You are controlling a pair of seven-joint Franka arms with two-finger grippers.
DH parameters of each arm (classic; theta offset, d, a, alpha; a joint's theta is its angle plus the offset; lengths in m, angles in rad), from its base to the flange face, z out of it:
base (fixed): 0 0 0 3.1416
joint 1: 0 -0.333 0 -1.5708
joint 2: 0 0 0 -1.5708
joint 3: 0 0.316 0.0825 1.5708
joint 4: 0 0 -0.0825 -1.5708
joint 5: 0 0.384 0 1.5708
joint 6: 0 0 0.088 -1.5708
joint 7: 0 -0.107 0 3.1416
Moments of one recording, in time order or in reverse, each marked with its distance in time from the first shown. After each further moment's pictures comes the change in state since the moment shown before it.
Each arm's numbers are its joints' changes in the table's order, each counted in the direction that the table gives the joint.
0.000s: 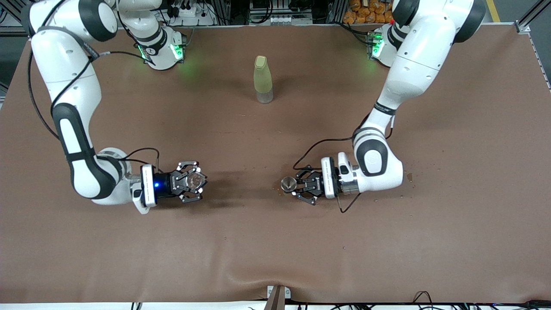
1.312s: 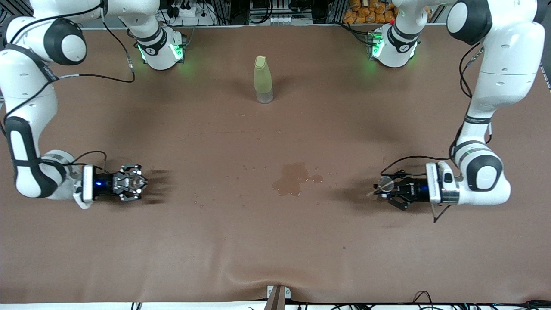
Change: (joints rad) left arm -0.488 0.003 0.007 -0.005 0.390 -0.529 -0.103; right arm 0.341 -0.263 -0.015 0.225 -0.292 -0.225 0.149
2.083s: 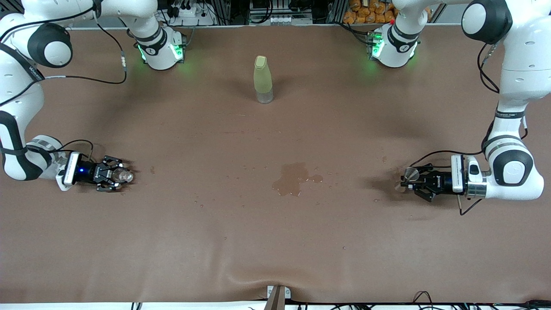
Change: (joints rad) left arm -0.163 0.011 0.007 0.007 0.265 -0.057 -0.167; right arm 0.232 -0.069 -0.062 -0.045 -0.097 0.009 0.201
